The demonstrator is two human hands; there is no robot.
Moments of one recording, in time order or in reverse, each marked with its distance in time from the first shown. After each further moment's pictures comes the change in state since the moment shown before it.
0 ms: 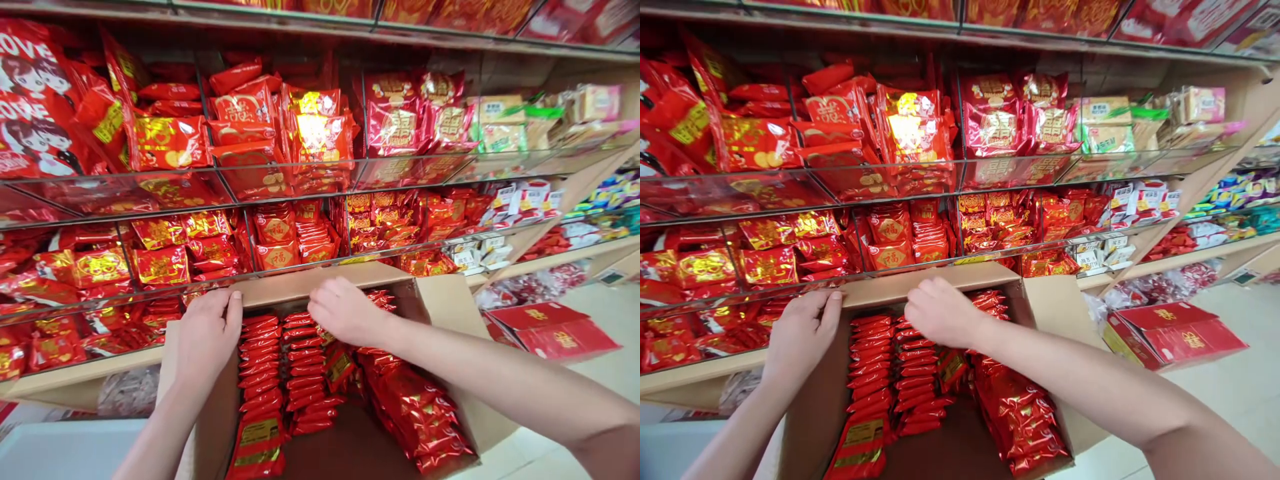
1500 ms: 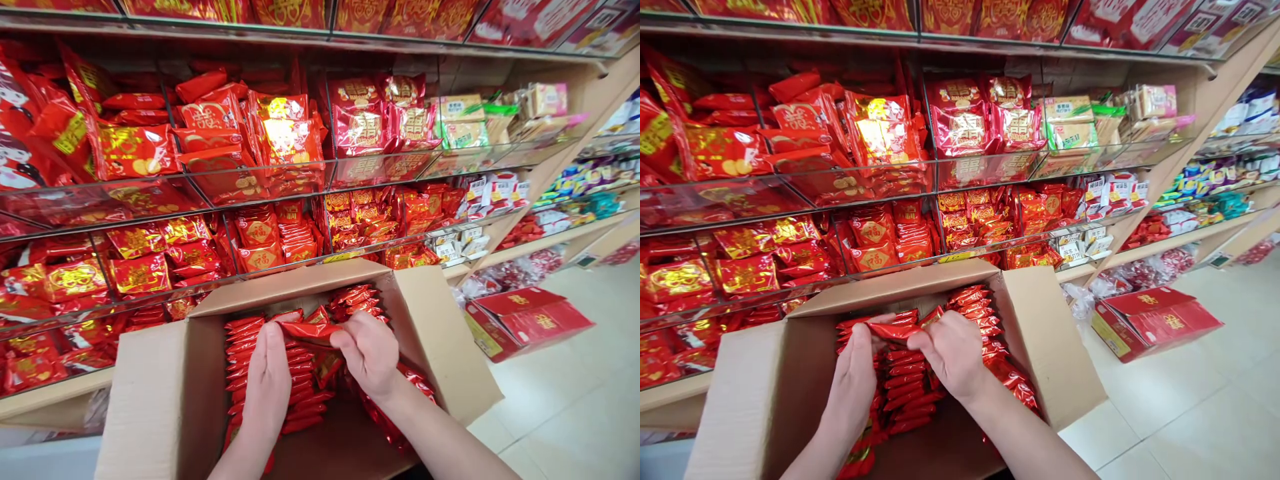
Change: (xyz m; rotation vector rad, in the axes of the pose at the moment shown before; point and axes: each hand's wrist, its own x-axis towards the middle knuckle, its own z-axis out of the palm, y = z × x) left_hand -0.054 0.120 -0.012 -1.326 -0.226 -0.705; right_hand -0.043 -0.045 -0.013 0.393 0.881 0.537
